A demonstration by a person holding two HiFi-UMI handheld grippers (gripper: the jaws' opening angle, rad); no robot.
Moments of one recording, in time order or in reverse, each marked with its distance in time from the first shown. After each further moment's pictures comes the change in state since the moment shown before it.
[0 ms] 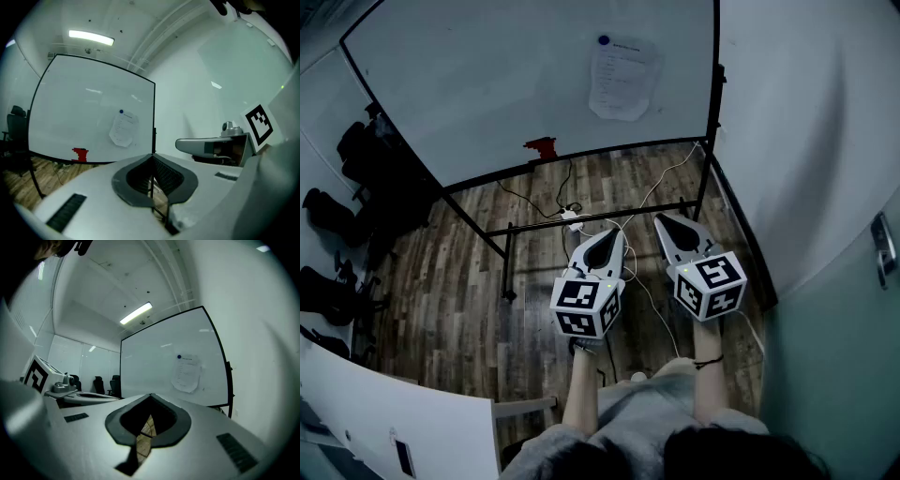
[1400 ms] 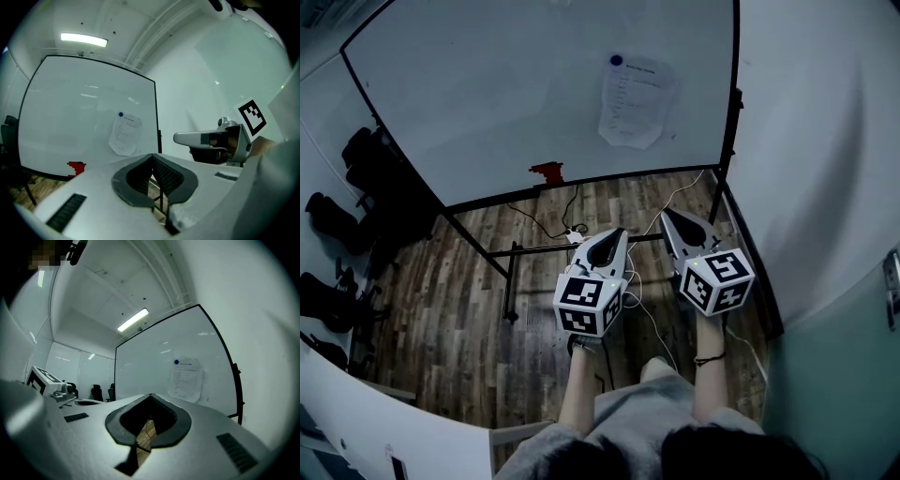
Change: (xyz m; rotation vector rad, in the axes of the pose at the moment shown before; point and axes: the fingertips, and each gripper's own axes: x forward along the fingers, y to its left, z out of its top) left arm 0.081 0.054 0.025 0.076 -0.025 0.002; right arm 0.086 -0.059 0.031 0.039 -0.093 0.024
